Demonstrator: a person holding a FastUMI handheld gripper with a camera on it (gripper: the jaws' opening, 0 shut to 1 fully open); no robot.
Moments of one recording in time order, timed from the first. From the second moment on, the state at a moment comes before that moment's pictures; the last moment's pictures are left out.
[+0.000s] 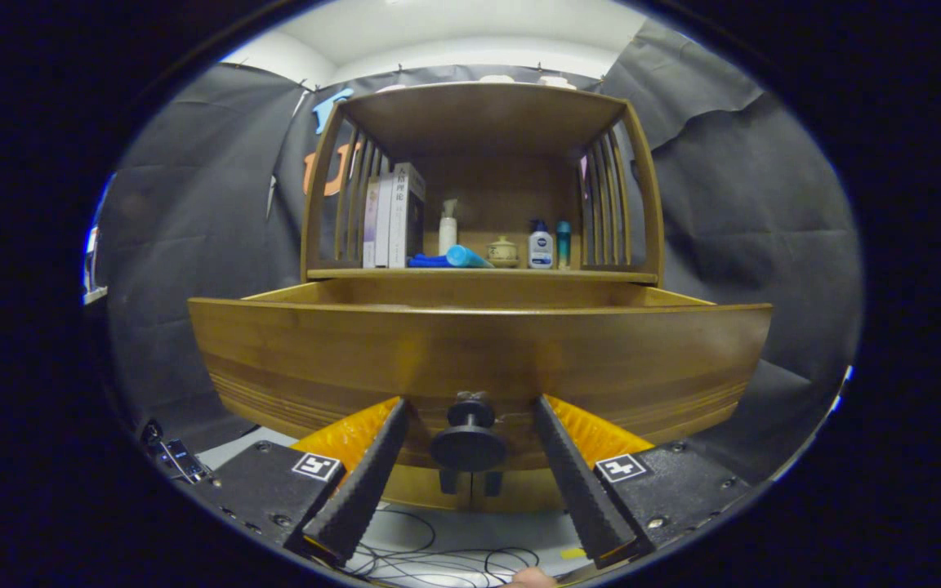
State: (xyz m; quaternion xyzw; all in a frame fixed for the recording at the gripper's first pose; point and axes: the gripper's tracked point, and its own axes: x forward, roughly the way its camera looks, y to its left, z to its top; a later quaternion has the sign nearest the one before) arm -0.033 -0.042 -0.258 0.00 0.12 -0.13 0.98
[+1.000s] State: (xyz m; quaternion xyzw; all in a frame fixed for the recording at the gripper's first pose) arm 0.018 -0.049 -0.253 0.00 0.14 -0.14 0.98
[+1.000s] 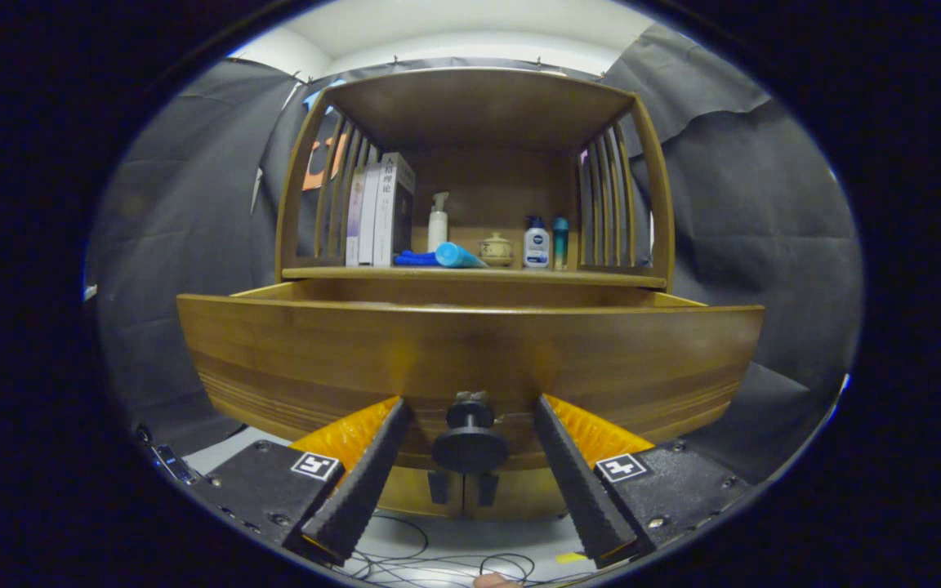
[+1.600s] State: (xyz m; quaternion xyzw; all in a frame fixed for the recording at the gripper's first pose) arm 0.058 -0.057 -0.249 0.00 0.15 -0.15 0.98
